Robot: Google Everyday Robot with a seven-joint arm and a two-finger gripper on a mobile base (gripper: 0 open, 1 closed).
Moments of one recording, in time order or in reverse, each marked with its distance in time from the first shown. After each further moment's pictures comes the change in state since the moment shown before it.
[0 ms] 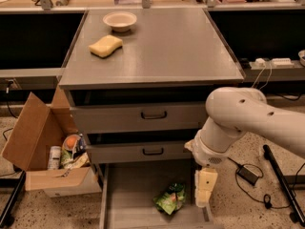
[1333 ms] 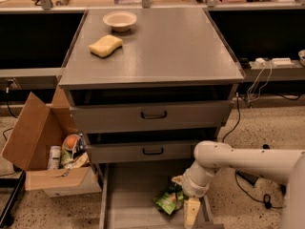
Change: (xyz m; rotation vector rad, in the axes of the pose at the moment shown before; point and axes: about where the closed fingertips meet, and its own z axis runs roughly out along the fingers) arm 0.044 -0.032 0.232 -0.136 -0.147 -0.097
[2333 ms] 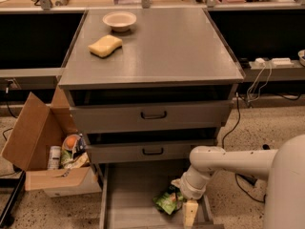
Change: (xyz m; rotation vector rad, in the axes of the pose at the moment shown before) arm 0.023 -0.013 0.035 -0.013 0.040 0.005
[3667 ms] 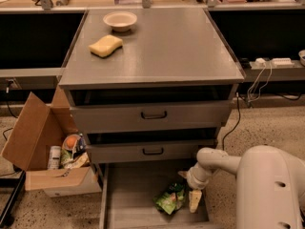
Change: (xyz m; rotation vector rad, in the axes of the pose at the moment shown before) arm 0.102 -0.122 0.073 0.130 0.007 -0.082
